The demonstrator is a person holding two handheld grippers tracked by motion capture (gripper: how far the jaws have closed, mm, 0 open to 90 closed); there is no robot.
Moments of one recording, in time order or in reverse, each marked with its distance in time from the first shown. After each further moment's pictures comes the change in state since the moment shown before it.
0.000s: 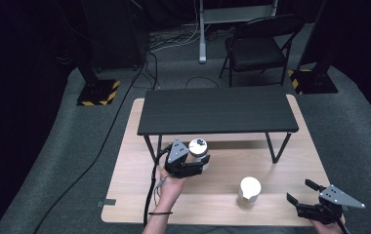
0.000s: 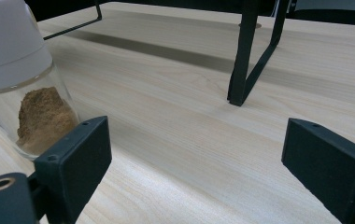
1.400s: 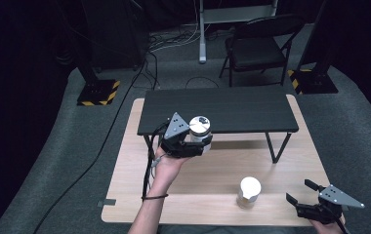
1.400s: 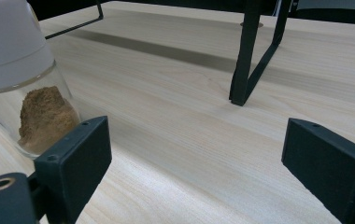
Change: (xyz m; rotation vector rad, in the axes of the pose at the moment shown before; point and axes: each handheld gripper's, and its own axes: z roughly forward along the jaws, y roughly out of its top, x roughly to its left) left arm 0.005 0.090 -0.017 -0.006 -0.035 0.068; right arm 0.000 0.000 0.001 0.002 0.004 0.000
